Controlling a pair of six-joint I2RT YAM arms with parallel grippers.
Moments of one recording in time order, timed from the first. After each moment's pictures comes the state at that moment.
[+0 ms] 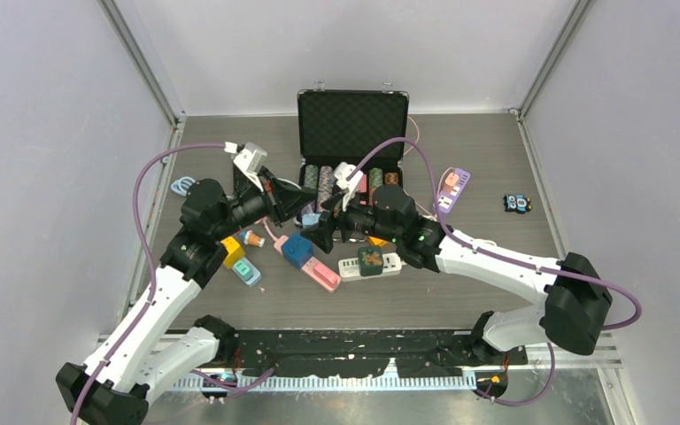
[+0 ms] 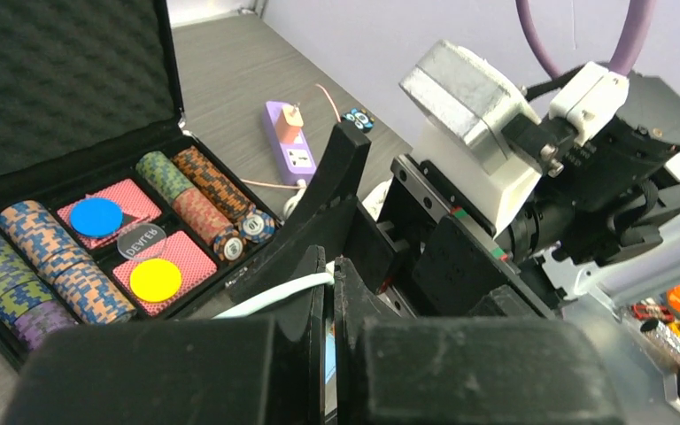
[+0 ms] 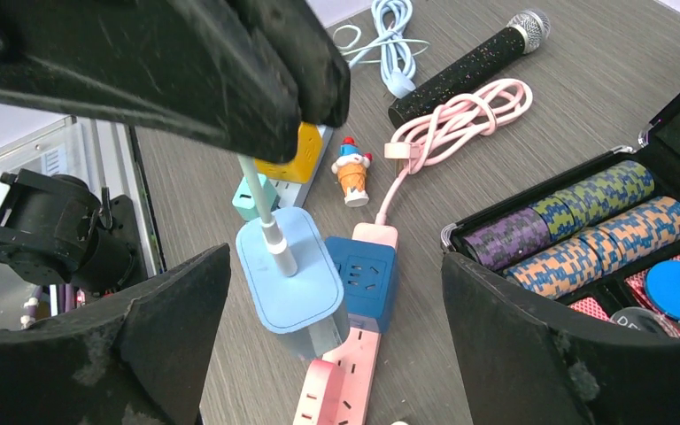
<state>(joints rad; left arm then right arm) -0.46 0.86 0.85 0.02 0.50 -0.42 0.94 1.34 0.93 0.26 -0.19 0.14</state>
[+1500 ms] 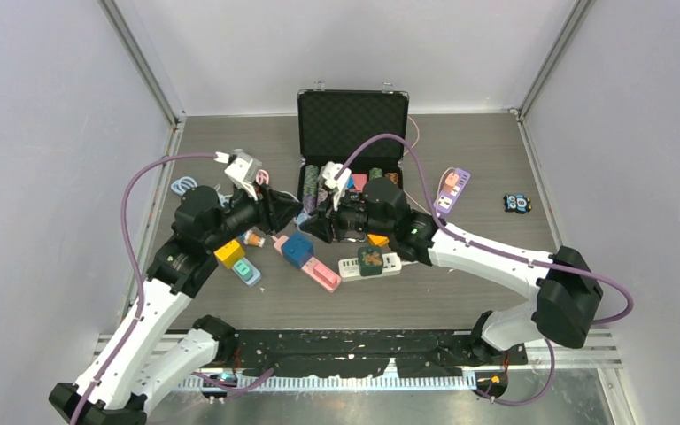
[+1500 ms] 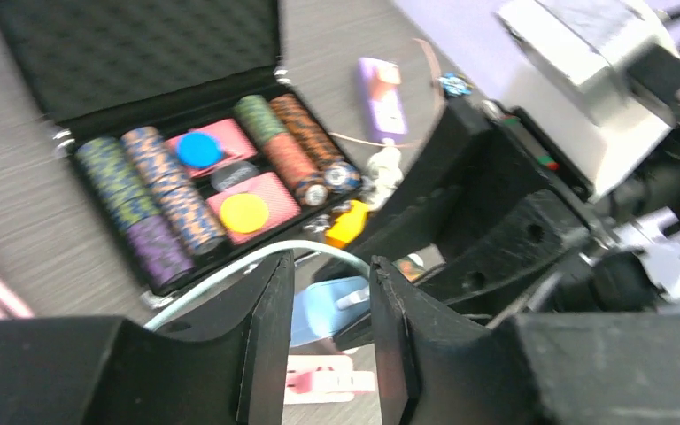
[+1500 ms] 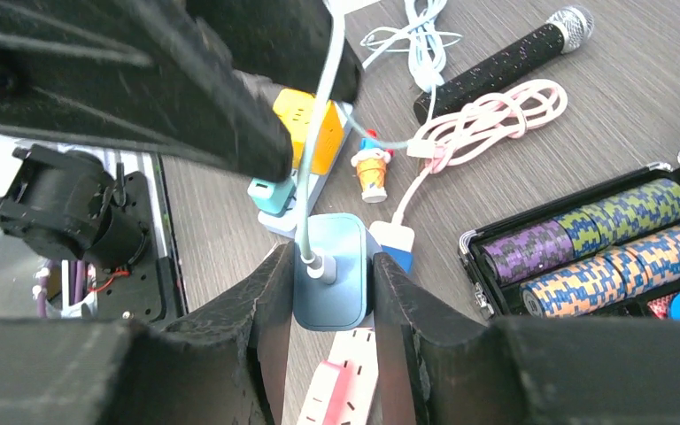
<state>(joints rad) -0.45 0.79 0.88 -0.23 0.42 -0.28 0.94 1.40 1.03 0.17 -0.29 0.07</state>
